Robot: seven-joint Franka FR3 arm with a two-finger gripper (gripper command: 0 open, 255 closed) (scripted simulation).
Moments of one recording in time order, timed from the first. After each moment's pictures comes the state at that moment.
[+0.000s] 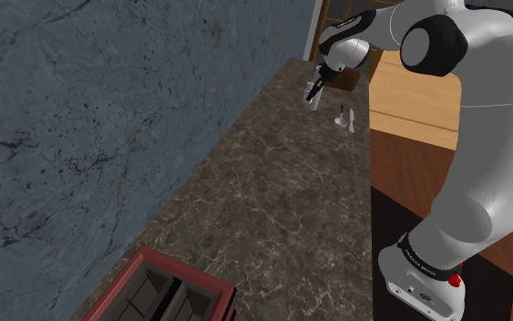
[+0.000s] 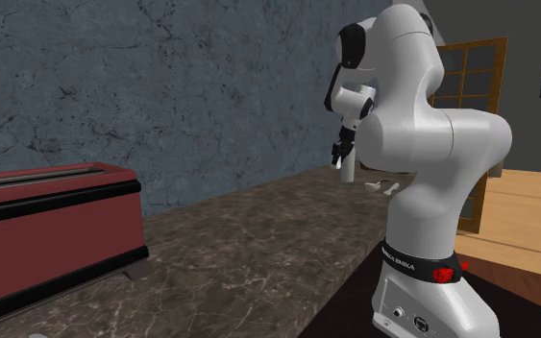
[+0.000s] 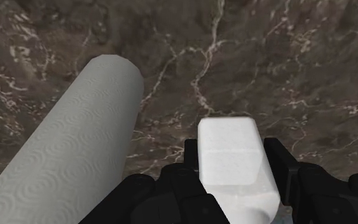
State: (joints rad) arm -0.35 0.57 -0.25 -1.58 0.55 2.27 -1.21
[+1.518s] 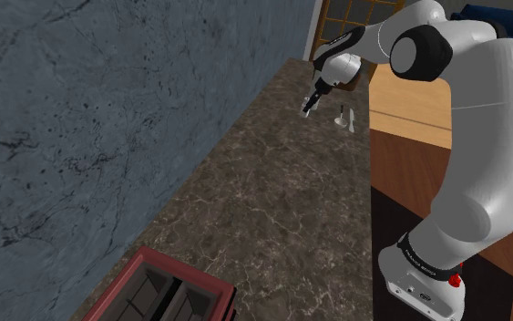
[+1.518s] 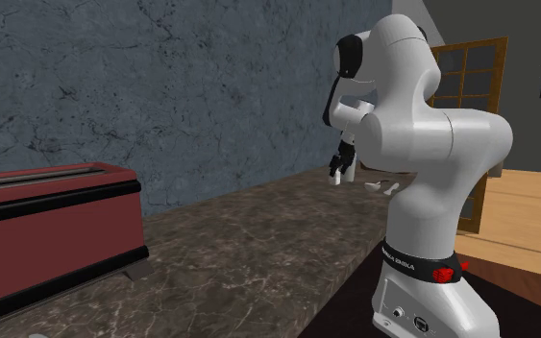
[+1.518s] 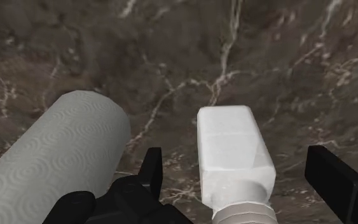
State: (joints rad) arm -0.36 0.65 -0.22 -1.60 0.60 2.37 -1.27
